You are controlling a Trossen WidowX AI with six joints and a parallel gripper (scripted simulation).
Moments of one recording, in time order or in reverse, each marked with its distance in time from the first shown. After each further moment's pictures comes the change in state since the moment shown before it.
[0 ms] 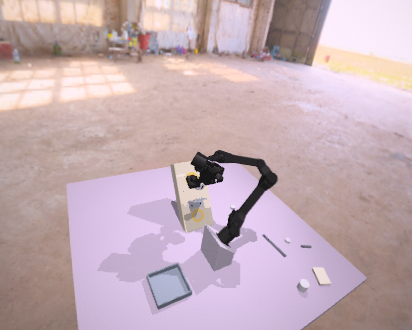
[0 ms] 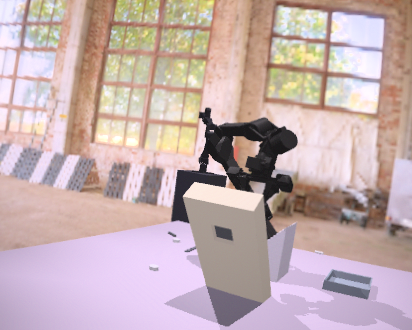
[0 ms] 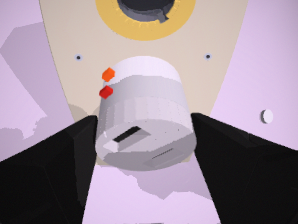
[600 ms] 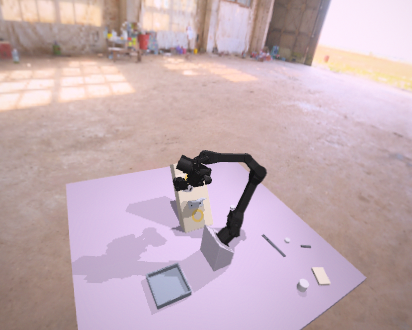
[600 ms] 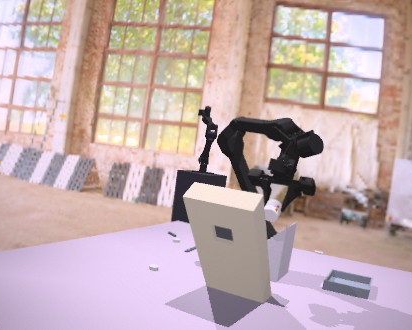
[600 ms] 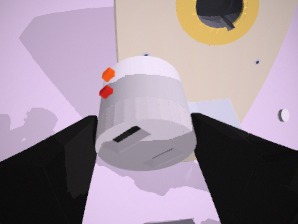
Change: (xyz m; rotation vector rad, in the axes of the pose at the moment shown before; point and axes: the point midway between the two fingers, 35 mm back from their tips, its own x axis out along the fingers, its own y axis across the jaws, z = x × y) arm -0.003 0.065 0.002 0.001 0.000 -0.003
